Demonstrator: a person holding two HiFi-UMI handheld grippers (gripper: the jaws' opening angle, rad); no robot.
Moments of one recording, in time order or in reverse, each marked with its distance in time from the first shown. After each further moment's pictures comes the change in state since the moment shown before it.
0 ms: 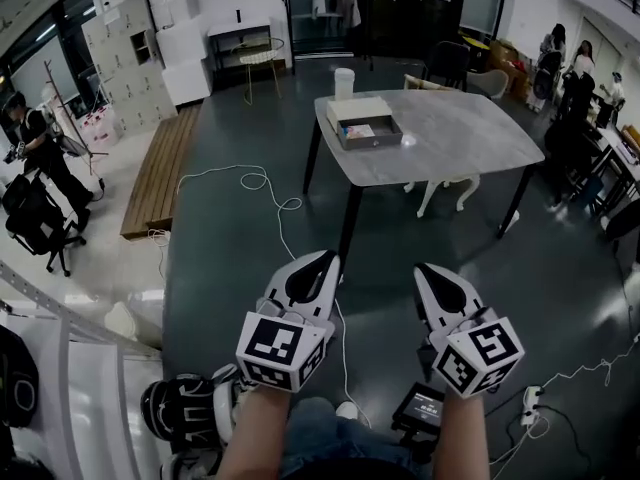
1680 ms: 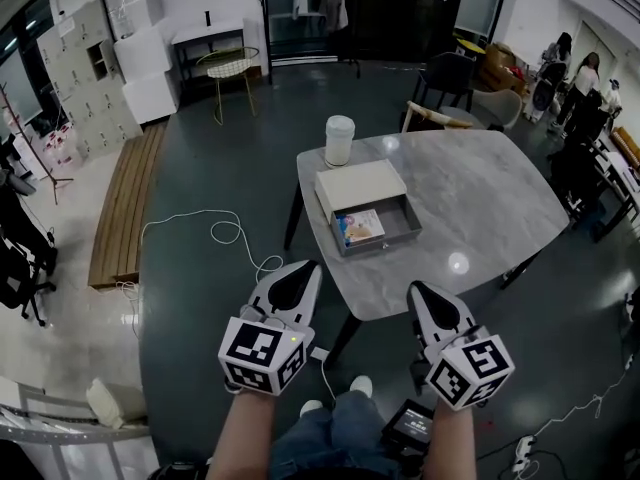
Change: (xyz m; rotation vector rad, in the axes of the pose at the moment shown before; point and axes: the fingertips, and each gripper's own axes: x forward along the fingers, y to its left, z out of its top) left arm 0.332 0.261 -0.007 -0.076 0.050 -0.052; right arm 0.343 -0.207 0.033 0.075 0.051 -0.100
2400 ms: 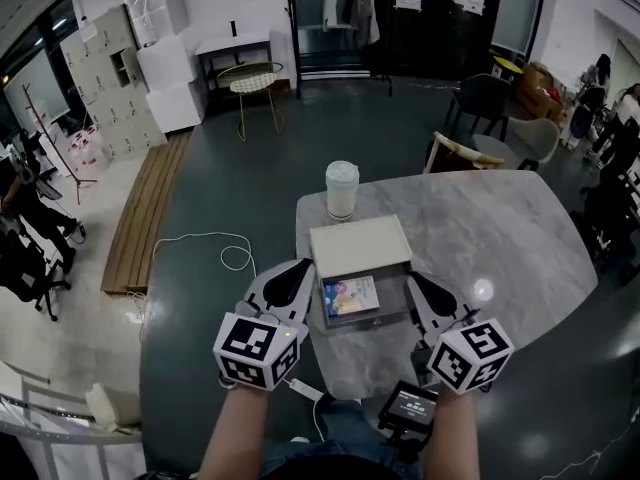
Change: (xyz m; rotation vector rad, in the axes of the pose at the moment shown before) left arm 0.160 0.063 0.028 0.061 0.021 0.136; right arm 0.153 -0.131 0.049 0.026 0.014 0.175
